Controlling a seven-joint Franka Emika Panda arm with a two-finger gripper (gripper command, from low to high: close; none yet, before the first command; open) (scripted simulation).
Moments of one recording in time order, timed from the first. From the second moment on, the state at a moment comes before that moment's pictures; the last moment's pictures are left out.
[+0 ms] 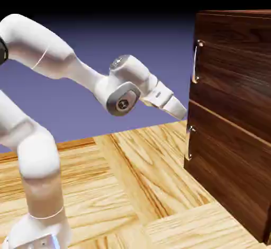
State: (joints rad) arm -0.05 -0.62 0.06 -2.79 0.12 3.01 0.70
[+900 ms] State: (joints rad) arm -0.72 -1.14 0.63 -2.55 1.29 2.77 0.24
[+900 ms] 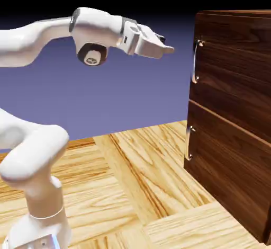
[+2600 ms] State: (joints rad) arm -1.19 -1.61 0.93 -2.77 2.46 1.89 -0.52
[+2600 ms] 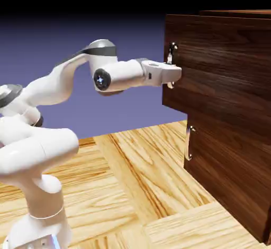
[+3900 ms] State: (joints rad) arm -1.59 -0.52 0.23 -2.46 1.23 0.71 -1.38
